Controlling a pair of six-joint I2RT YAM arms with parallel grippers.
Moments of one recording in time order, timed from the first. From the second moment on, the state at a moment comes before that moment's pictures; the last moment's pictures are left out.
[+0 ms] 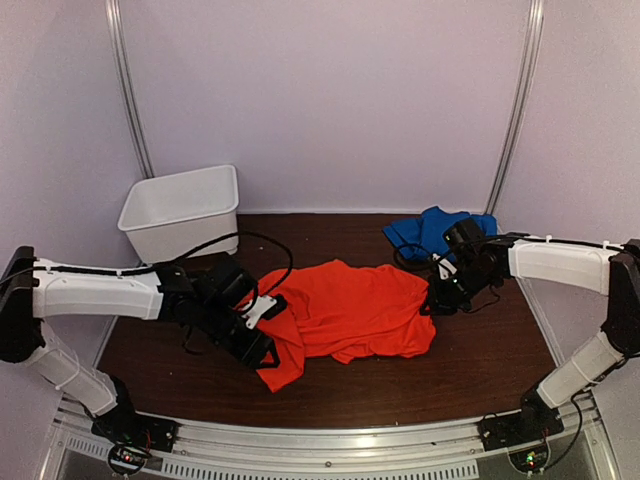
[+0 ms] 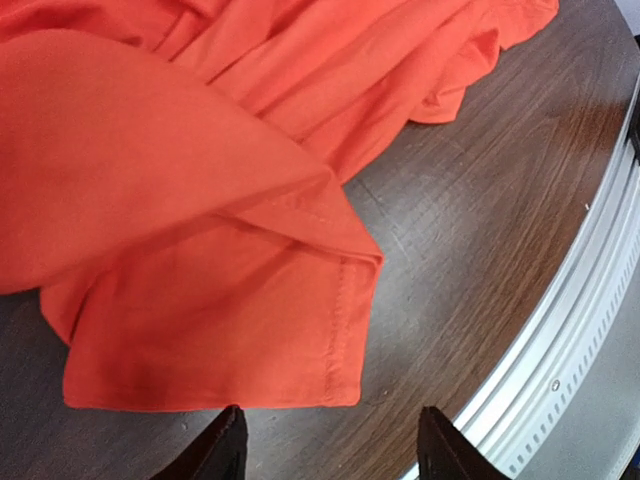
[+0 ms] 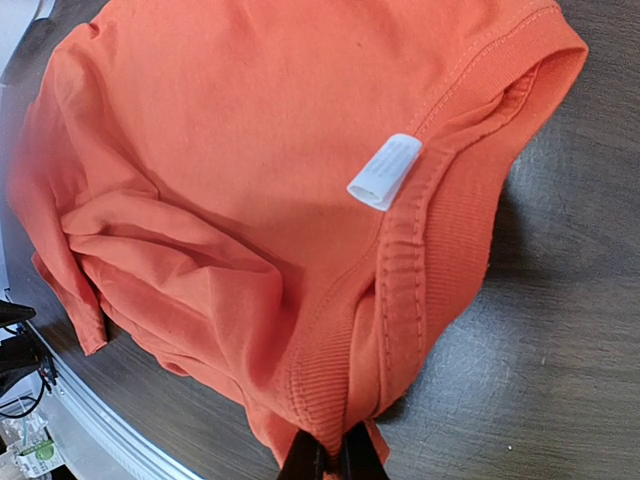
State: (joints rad) left arm -0.90 1.42 0.84 -0.52 0.27 -0.29; right arm 0.44 1.47 0.94 -0.61 -0.31 0.47
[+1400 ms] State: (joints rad) left arm -0.58 1.25 0.62 -0.49 0.39 -0.59; right arm 0.23 1.62 1.21 -0.77 -0.29 0.27
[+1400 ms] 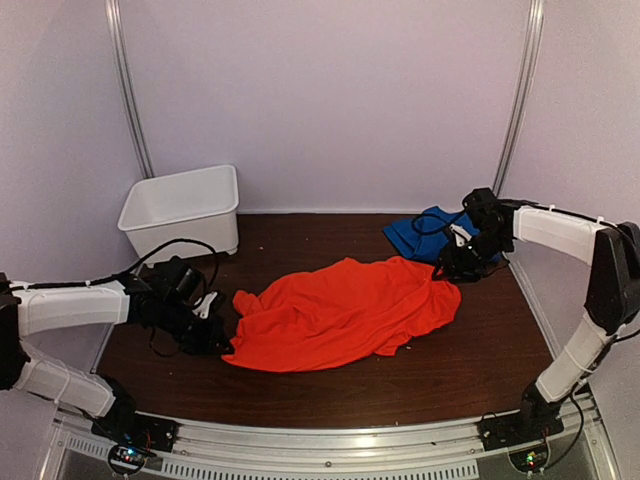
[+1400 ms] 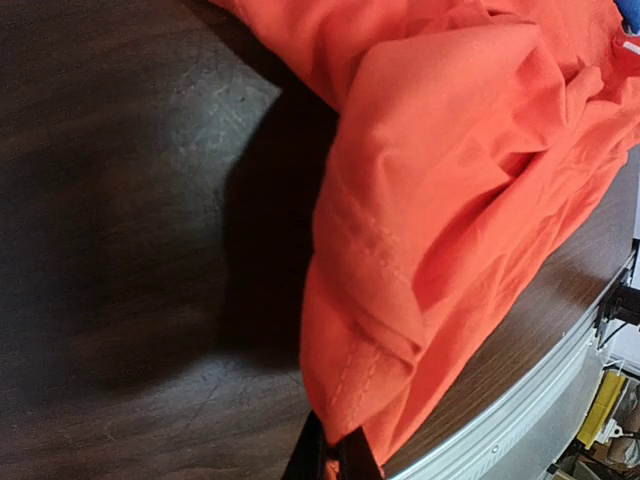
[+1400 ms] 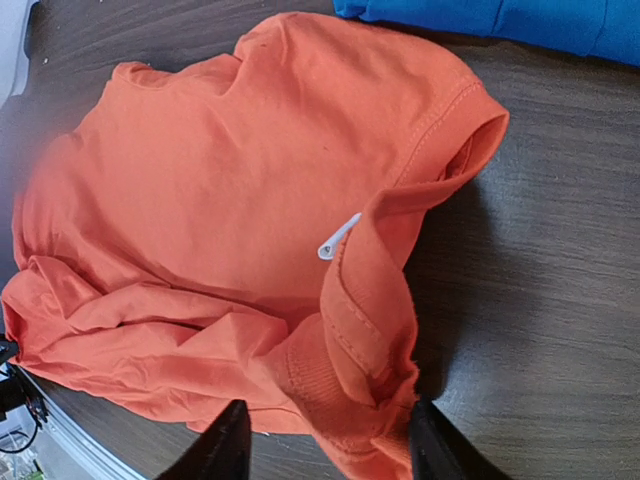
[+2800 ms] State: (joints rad) left arm -0.54 1.24 0.63 -0.47 0.34 -0.64; right arm 0.34 1.56 0.81 -0.44 -0.26 0.58
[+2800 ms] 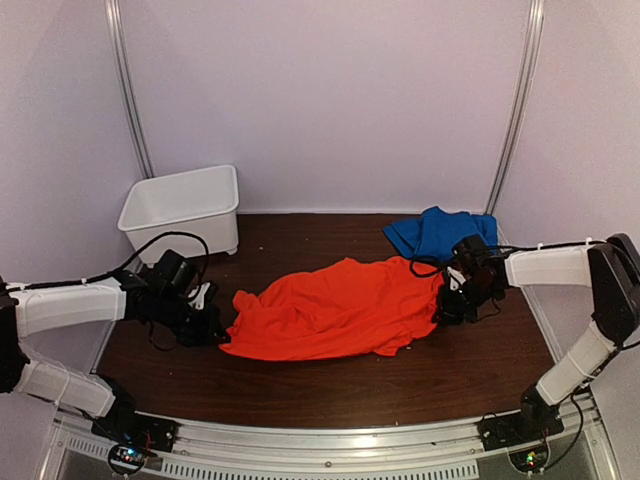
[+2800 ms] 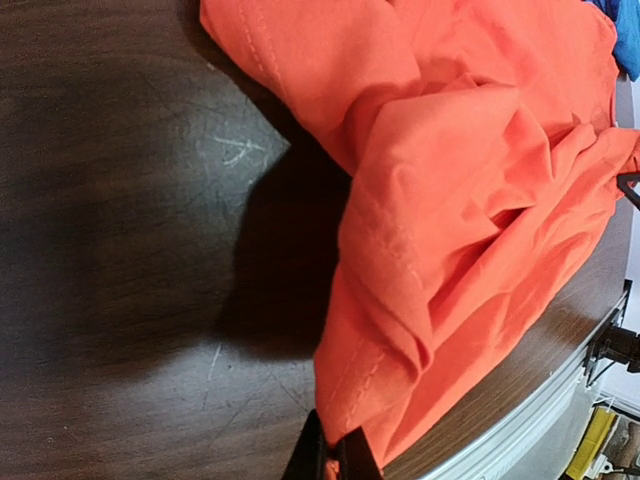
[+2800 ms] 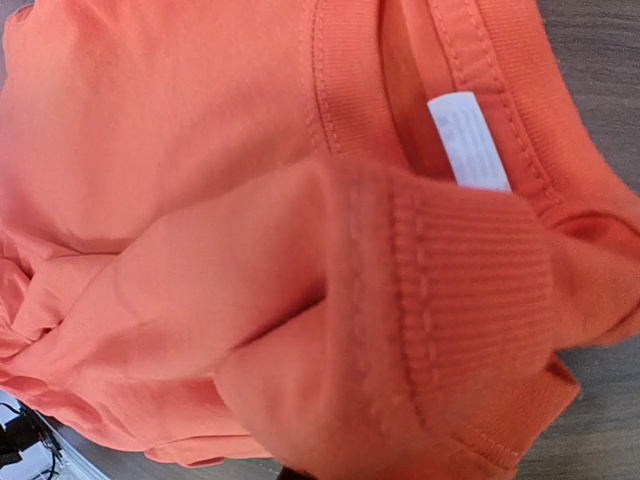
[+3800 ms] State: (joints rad) left arm -0.50 1.30 0.75 -0.68 0.41 -0.59; right arm 0.40 1.79 1.52 -0.89 -0.38 0.41
